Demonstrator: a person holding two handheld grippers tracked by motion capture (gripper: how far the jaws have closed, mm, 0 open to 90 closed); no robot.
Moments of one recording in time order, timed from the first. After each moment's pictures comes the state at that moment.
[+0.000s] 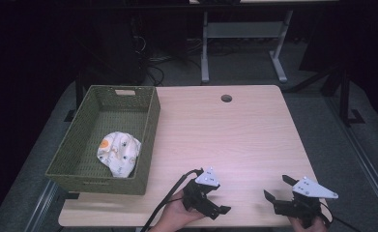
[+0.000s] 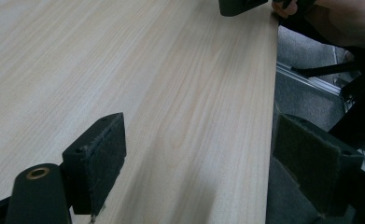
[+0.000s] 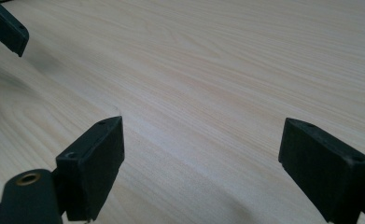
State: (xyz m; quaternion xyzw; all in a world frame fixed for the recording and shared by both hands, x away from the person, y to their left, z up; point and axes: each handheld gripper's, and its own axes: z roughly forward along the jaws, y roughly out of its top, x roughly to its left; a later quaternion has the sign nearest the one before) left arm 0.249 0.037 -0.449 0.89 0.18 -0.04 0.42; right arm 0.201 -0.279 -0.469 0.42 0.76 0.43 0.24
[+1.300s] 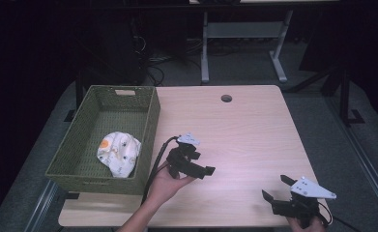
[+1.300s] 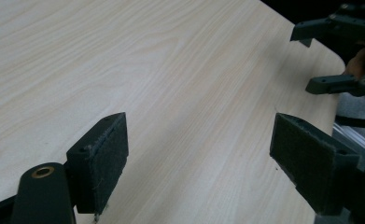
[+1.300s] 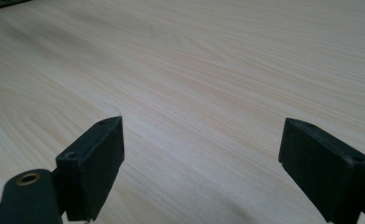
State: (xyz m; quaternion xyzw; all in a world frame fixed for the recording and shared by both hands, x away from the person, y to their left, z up) left arm 0.314 0.076 -0.395 0.86 0.32 -0.02 0.41; right arm 0.200 -0.273 -0.467 0.42 0.76 0.44 0.24
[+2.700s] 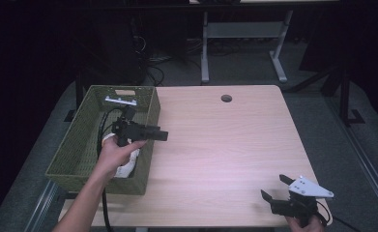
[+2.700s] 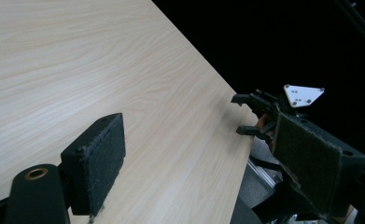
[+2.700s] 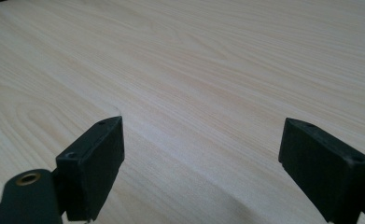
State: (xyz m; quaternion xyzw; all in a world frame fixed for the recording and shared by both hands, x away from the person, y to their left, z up) left arm 0.364 0.214 -0.320 0.77 0.37 -0.14 0.50; right arm 0.203 -0.271 -0.468 0.41 0.77 0.43 0.23
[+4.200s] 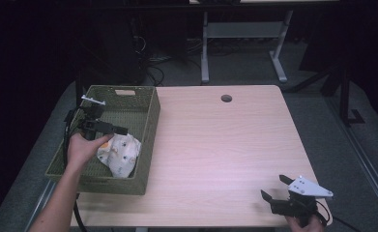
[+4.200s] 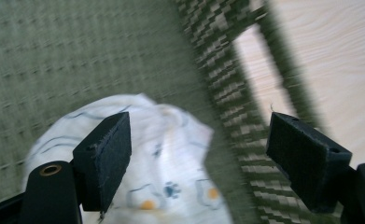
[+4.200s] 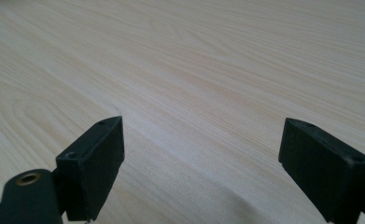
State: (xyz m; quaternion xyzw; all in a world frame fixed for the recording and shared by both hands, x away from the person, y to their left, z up) left arm 0.405 0.318 -0.355 0.77 0.55 0.01 0.31; right arm 0.205 -0.272 -0.470 0.41 0.77 0.43 0.23
